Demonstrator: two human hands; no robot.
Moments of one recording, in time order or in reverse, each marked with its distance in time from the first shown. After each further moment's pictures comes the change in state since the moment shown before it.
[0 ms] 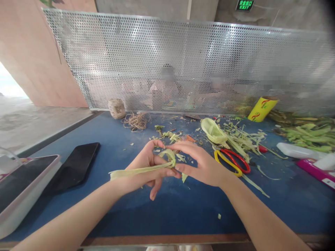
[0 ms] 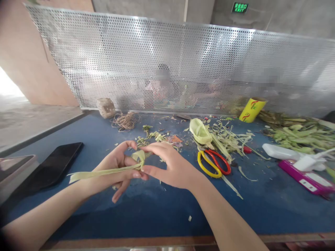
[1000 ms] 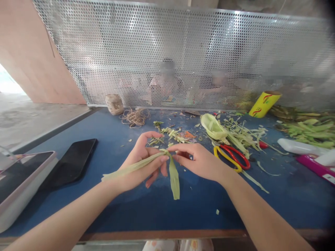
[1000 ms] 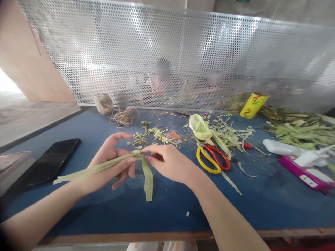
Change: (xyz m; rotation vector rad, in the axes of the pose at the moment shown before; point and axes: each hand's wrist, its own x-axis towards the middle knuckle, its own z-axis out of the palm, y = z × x) left_hand -0.002 0.000 0.002 0.247 0.137 0.121; right_hand 0.003 0.003 0.005 0.079 -0.068 0.257
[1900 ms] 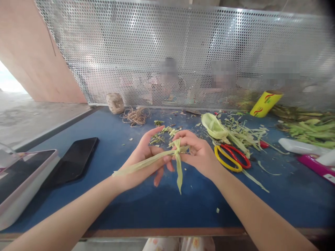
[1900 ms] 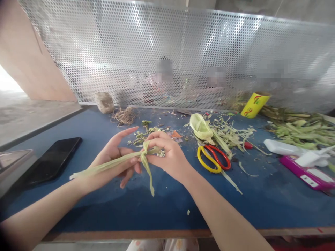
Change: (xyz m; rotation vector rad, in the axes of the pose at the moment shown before) left_hand 0.001 0.000 0.003 -0.124 0.000 0.009; right_hand 0.006 0.006 0.012 0.355 0.309 -0.253
